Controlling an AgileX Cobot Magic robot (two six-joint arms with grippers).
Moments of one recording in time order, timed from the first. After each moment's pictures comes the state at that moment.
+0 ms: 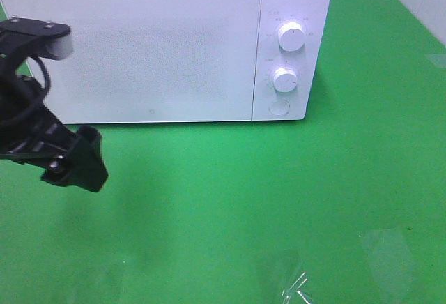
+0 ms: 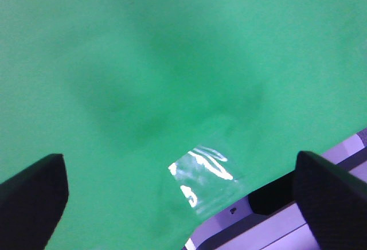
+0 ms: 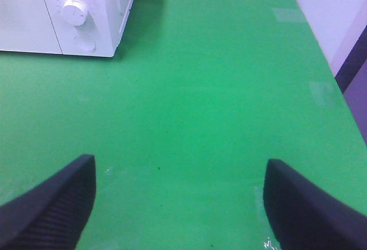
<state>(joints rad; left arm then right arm) -0.55 1.39 -0.89 -0.09 0.83 -0.01 0.03 -0.01 -0.51 -0.07 1.00 0.07</state>
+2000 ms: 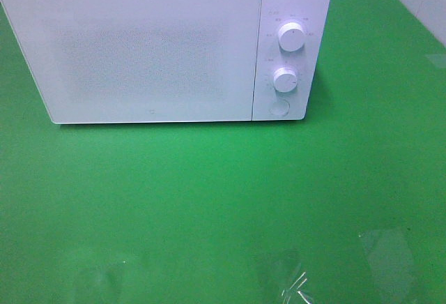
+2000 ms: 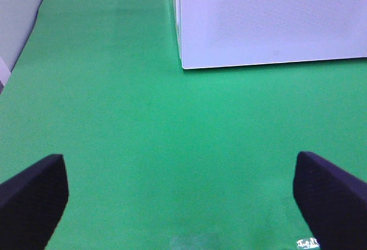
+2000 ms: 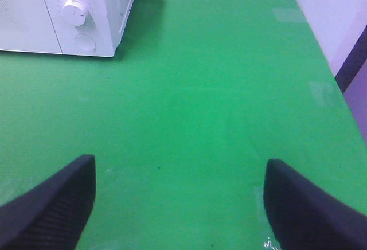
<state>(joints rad) -0.02 0.00 -0.51 -0.06 1.04 0.08 0.03 -0.01 -0.51 -0.07 1.00 0.07</state>
